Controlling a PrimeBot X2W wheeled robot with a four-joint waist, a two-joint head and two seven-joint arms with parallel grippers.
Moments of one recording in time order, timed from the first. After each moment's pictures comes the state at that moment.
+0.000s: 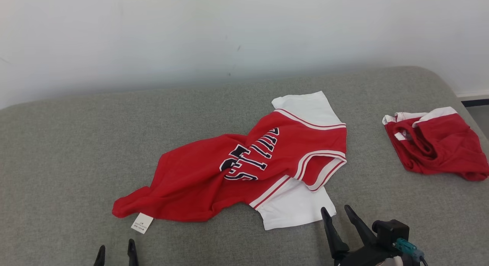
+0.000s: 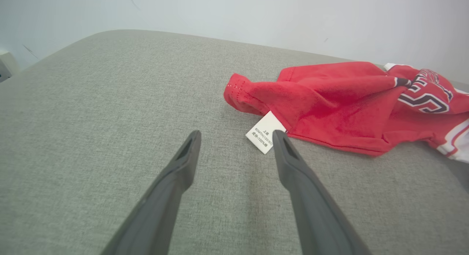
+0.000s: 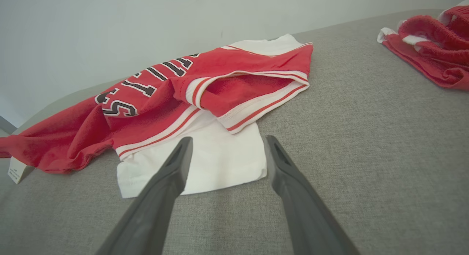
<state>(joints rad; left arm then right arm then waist) 0.02 0.05 0.04 0.37 -0.23 -0.03 -0.26 -0.18 -0.15 0.26 0.57 0.42 0.13 -0.26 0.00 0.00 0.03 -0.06</state>
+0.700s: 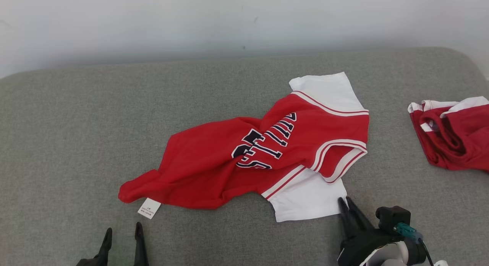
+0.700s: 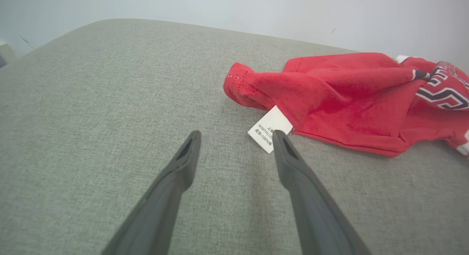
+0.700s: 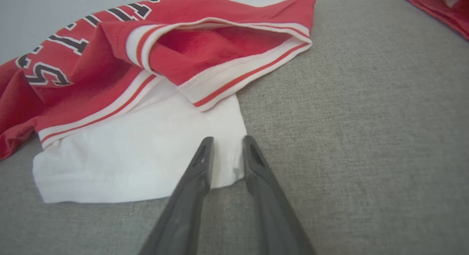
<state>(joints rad) -0.03 0.05 0.00 0.35 -0.24 -0.01 -0.26 -0.30 -0.13 0.17 0.75 0.34 0.13 -0.26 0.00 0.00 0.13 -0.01</state>
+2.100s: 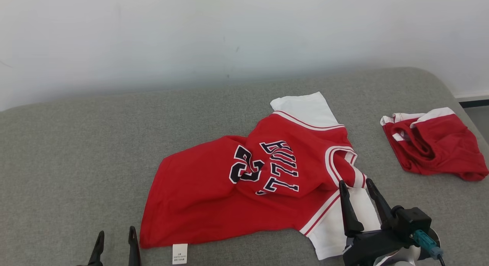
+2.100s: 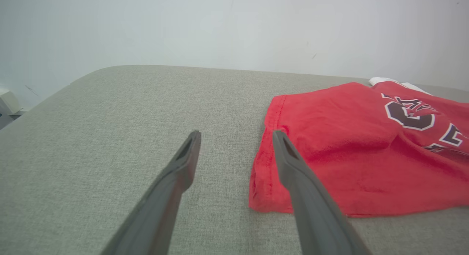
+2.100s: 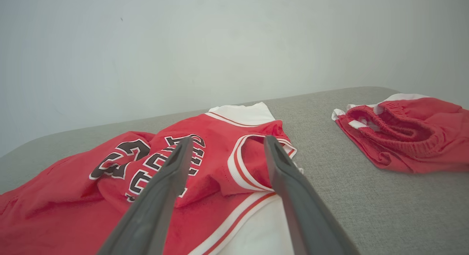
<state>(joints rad) 0.02 0.05 0.03 0.30 -0.17 -0.02 -0.26 -0.15 -0.07 0.04 0.37 0.19 0.13 -0.26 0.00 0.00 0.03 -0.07</state>
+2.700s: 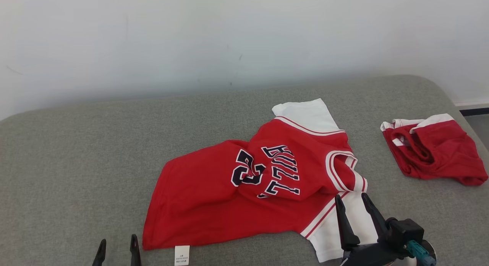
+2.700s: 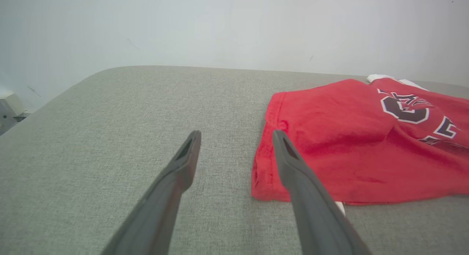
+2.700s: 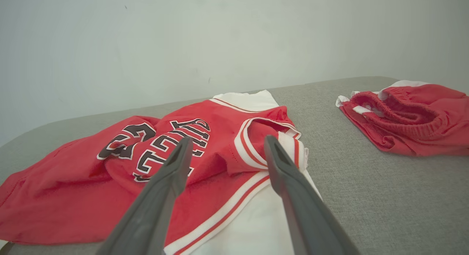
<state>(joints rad) 0.04 0.05 0.03 0.30 -0.15 -0.03 -0.26 -0.12 -0.05 0.05 0.41 0.17 0.13 -0.26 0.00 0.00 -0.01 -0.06</state>
